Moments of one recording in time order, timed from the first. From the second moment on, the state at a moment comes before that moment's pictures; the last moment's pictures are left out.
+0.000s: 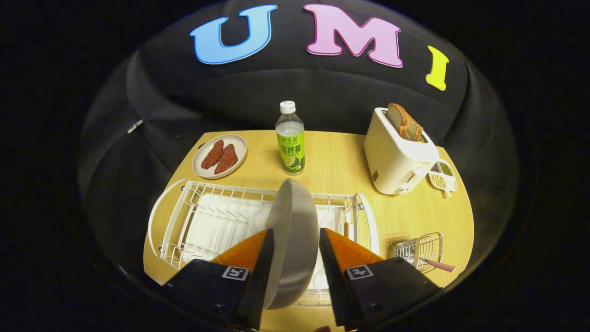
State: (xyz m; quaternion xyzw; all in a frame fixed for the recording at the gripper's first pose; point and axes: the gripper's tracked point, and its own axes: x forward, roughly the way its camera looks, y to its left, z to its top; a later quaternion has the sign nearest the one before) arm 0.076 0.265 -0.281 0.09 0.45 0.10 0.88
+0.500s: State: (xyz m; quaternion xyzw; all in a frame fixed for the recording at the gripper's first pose) arm 0.093 0.249 -0.260 -0.03 0.43 0.04 0.90
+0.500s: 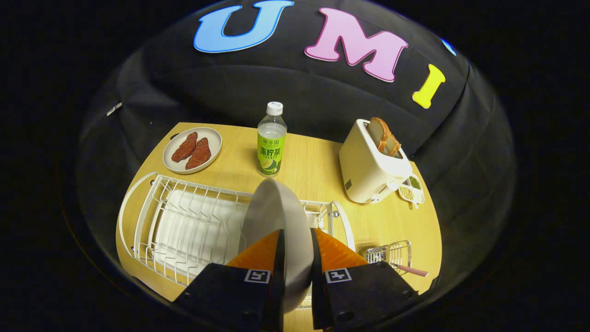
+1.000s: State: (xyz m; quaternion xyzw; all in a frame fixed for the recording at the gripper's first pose) arm 0.113 0.223 -0.194 -0.03 0.34 0.04 0.94
